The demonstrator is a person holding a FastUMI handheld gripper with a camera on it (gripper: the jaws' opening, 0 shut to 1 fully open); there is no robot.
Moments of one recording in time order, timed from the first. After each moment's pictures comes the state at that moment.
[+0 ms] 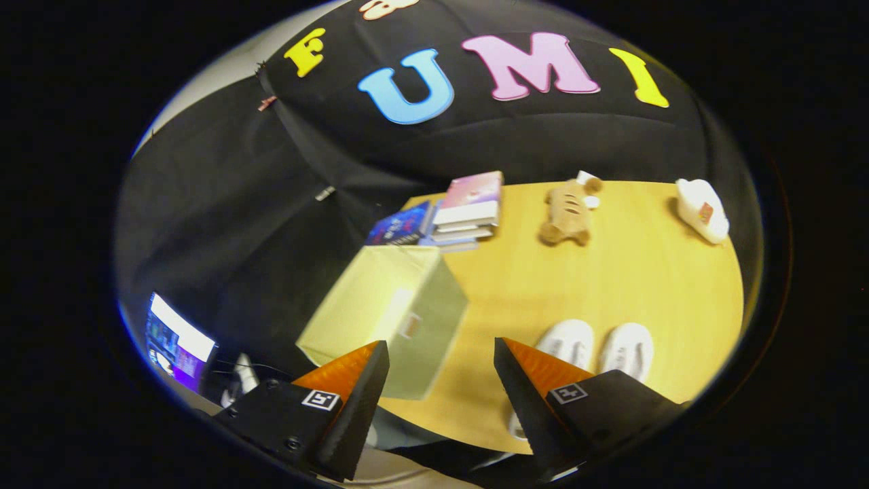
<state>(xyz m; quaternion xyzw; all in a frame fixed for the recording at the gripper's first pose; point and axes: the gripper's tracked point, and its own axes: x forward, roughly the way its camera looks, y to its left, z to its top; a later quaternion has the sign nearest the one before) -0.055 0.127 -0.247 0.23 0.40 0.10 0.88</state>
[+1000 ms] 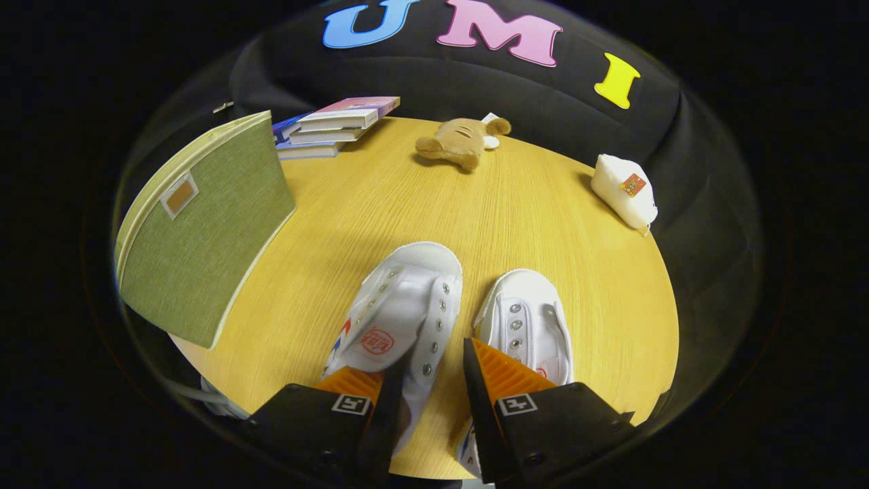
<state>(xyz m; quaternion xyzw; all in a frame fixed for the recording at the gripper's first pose) -0.075 0.055 -0.433 0.05 0.48 -0.05 0.87</state>
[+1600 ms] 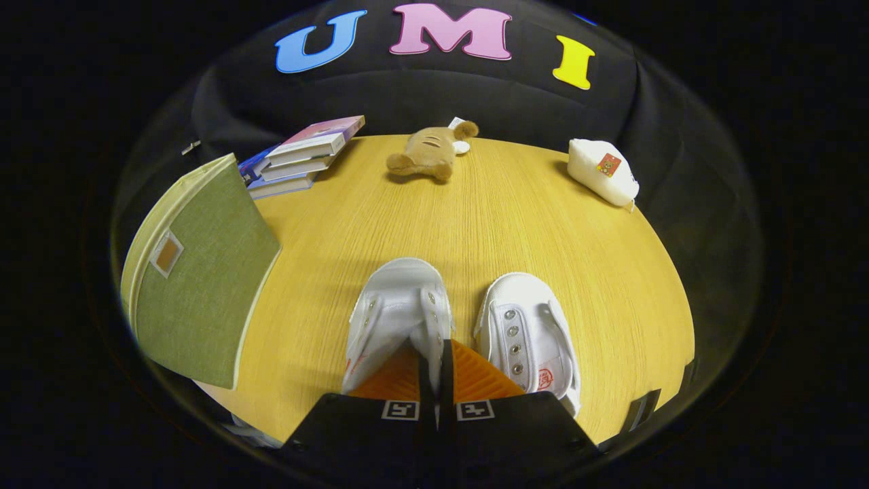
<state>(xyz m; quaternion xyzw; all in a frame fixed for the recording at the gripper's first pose) -0.061 0.052 -0.411 0.12 0.45 -0.10 0.88</state>
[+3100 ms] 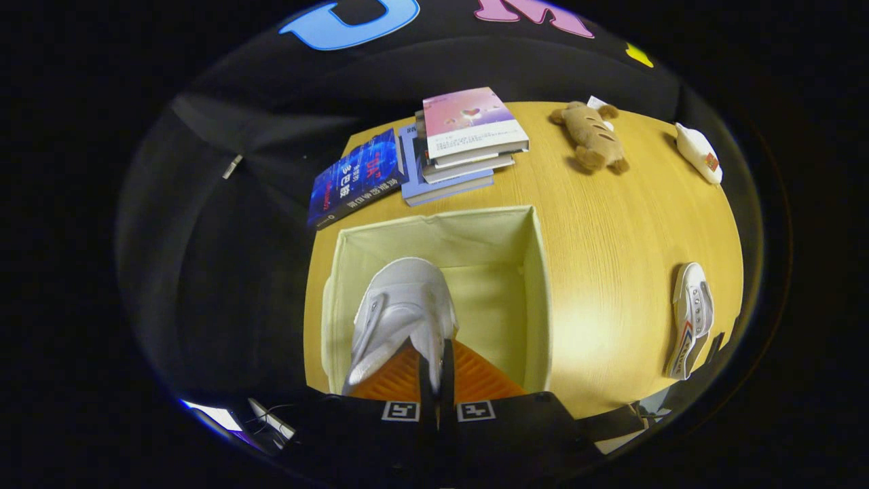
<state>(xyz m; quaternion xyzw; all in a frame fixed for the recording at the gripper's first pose) 0.076 0.333 -0.283 0.27 0.59 -0.02 0.76</state>
